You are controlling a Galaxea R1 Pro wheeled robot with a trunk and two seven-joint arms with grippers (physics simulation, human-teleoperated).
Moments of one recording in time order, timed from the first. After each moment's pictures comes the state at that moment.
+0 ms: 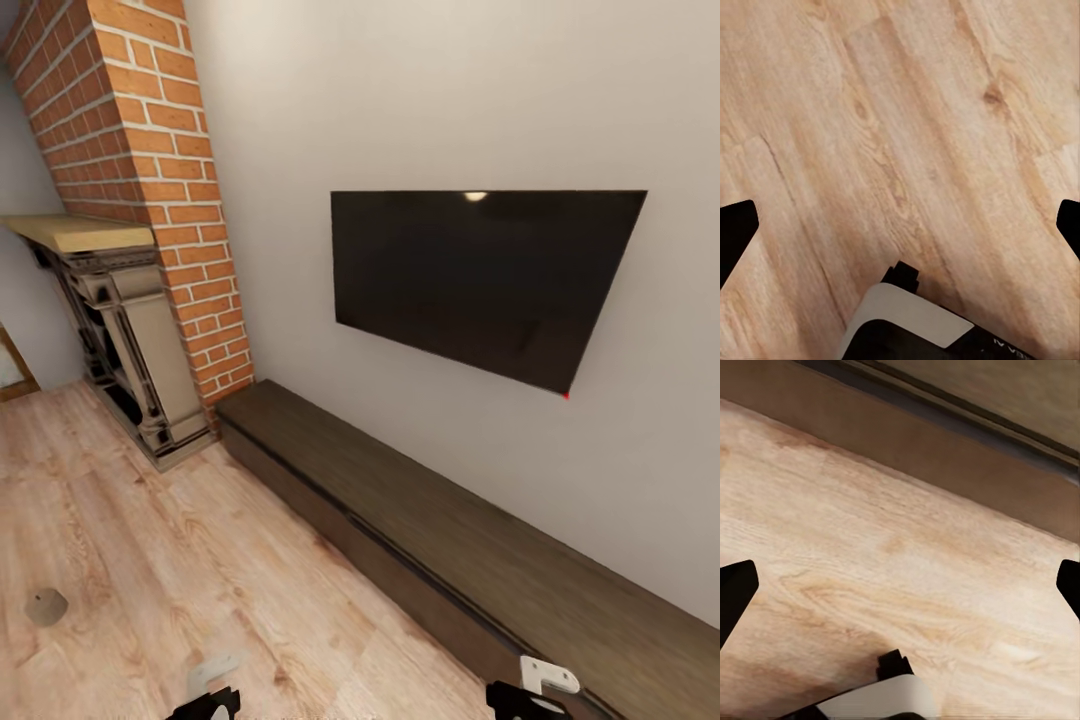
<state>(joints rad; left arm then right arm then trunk) -0.29 -0.01 -0.14 -0.62 0.51 0.26 0.55 -0.19 -0.05 0.15 -0.83 -0.41 0.35 -0.44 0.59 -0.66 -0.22</state>
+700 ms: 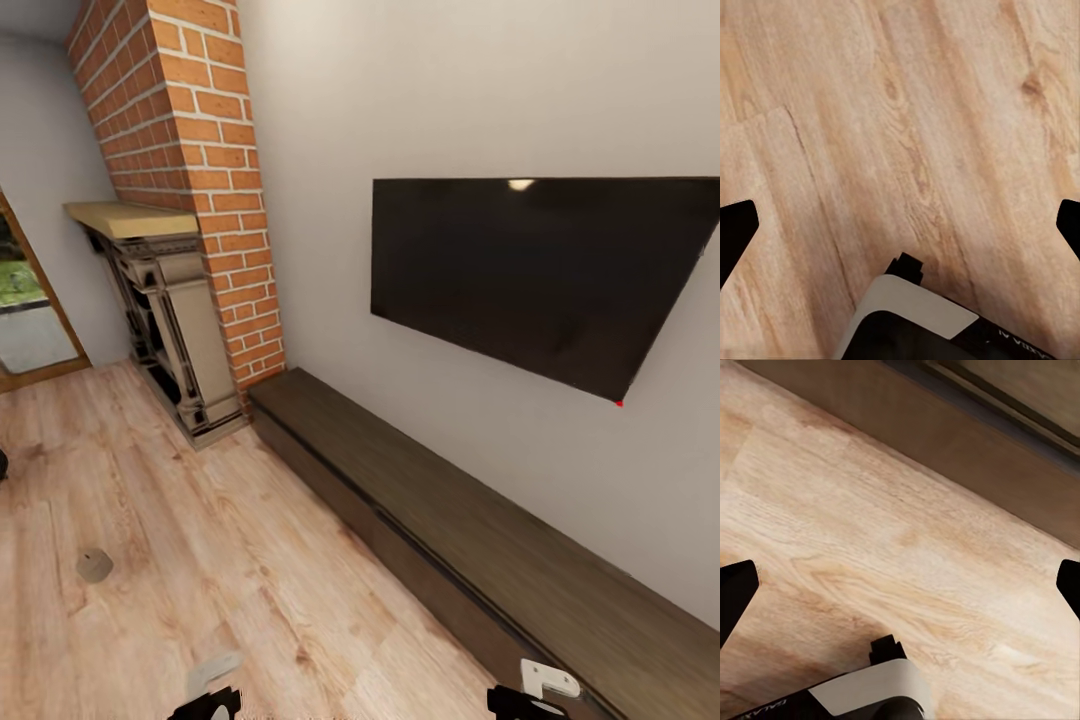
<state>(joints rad) -0.29 -0.01 -0.14 -0.62 0.51 0.26 0.55 -0.19 -0.05 0.15 -0.81 -0.41 0.35 -0.44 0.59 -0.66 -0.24</state>
